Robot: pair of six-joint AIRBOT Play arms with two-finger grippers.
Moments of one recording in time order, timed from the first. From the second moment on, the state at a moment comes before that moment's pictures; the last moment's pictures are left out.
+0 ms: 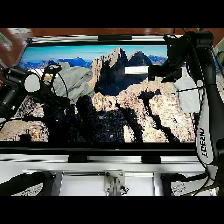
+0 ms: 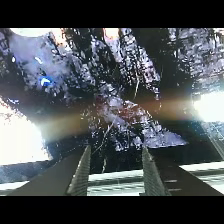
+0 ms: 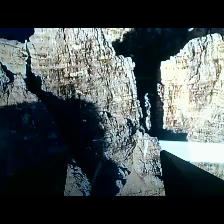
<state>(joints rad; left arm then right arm) -0.38 -1.25 1.36 1.66 -1.46 -1.73 0.17 -1.64 1.93 1.64 -1.54 -1.40</state>
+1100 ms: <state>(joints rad) -0.38 -1.25 1.36 1.66 -1.44 -1.73 0.17 -1.64 1.93 1.64 -1.49 -1.40</state>
